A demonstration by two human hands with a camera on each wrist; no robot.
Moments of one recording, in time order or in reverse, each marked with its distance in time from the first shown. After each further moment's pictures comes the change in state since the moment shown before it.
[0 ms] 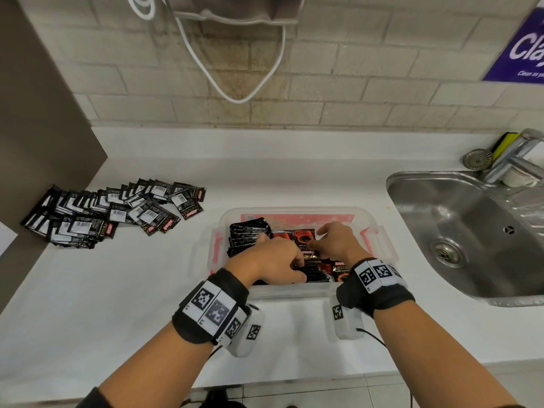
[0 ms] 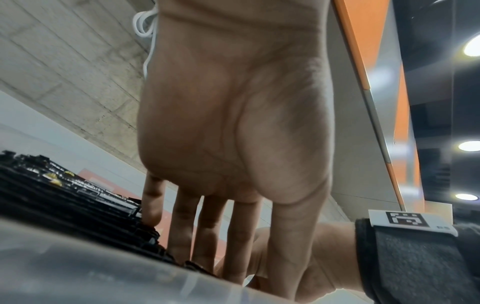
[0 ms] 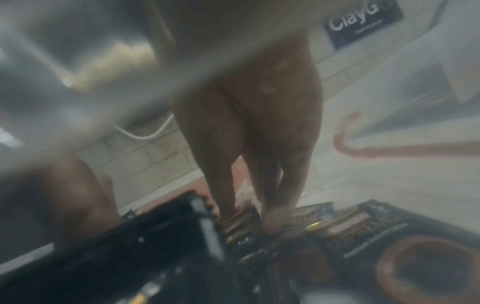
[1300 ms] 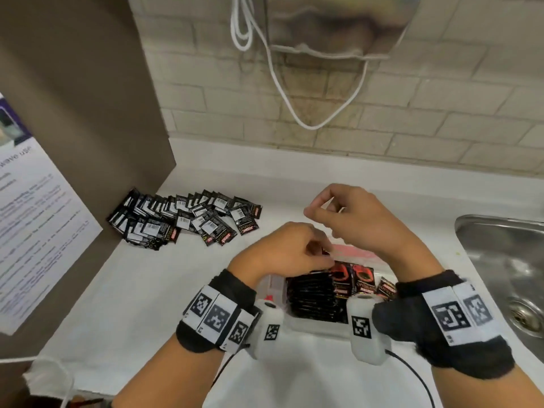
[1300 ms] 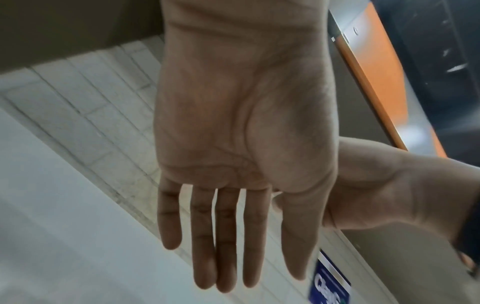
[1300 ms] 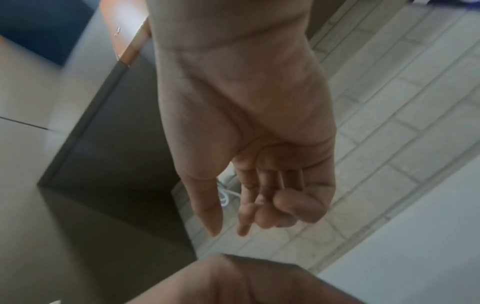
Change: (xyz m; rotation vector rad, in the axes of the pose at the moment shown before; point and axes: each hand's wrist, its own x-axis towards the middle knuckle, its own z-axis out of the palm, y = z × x) left_hand -0.060 -0.062 -0.060 -0.370 0.362 0.028; right_hand -0.085 -0.182 -0.046 0.150 -0.060 -0.495
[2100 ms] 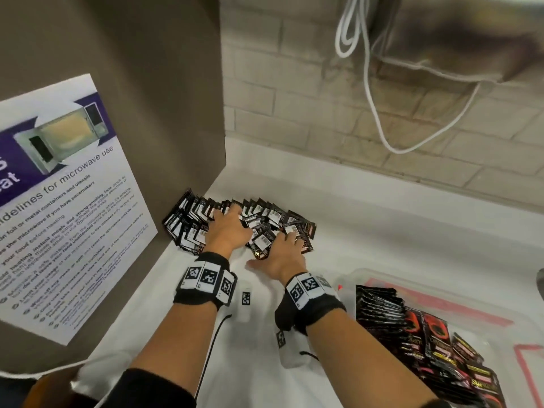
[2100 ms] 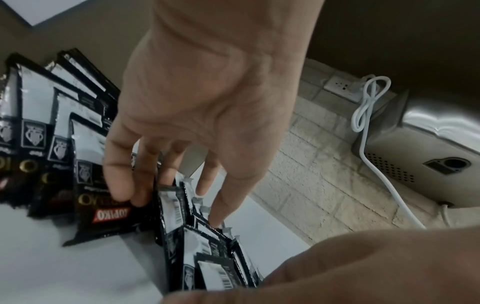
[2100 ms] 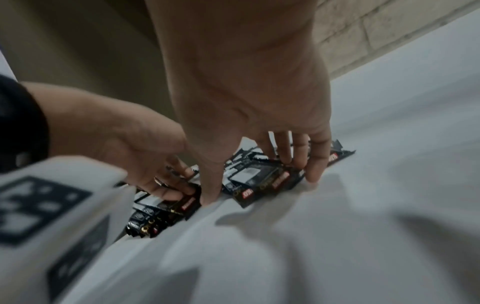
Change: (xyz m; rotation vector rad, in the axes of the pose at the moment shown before) left_hand -0.026 -0.238 -0.093 0.045 0.425 -0.894; right_hand 0.141 -0.005 0.263 -0.461 -0.268 0.262
